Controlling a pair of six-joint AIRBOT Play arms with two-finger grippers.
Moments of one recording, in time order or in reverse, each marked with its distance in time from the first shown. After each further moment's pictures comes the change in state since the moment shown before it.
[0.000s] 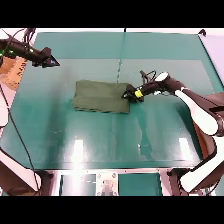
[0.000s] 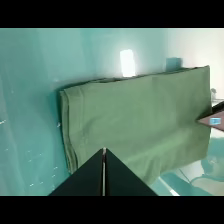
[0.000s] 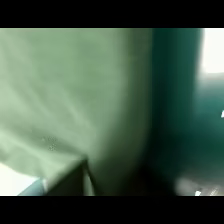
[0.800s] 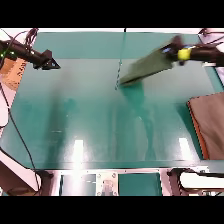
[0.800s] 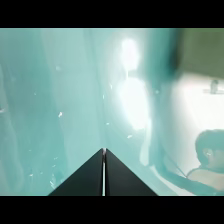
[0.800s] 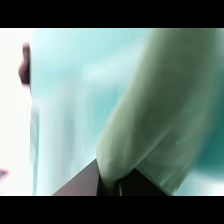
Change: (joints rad) left arm -0.001 0.000 -0.031 0.010 -0.027 -0.002; right arm -0.366 0.397 0.166 0.073 -0.028 0.033
